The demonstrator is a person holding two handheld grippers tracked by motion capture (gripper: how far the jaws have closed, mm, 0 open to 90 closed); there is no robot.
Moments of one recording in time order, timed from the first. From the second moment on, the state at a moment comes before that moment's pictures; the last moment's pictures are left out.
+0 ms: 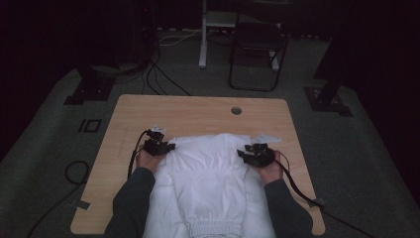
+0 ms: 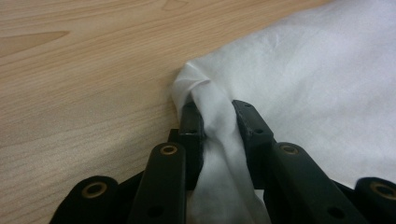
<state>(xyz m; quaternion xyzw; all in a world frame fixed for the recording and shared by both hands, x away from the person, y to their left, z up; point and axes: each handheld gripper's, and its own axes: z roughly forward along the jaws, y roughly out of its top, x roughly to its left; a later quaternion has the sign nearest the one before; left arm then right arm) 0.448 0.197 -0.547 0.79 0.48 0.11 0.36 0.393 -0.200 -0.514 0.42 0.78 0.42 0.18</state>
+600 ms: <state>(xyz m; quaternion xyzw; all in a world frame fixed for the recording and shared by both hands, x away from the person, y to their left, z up) 0.448 0.199 -0.549 0.78 0.49 0.11 0.37 0.482 -0.203 -0.557 0.47 0.79 0.36 0.15</state>
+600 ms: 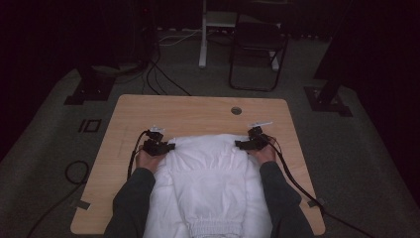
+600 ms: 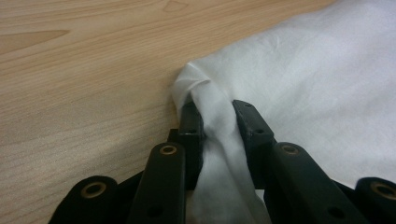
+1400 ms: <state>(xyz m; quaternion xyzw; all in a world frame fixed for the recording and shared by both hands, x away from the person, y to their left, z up) 0.450 0.198 -0.512 0.75 0.50 0.12 0.41 0.454 -0.207 -0.530 0.46 0.78 0.40 0.15</state>
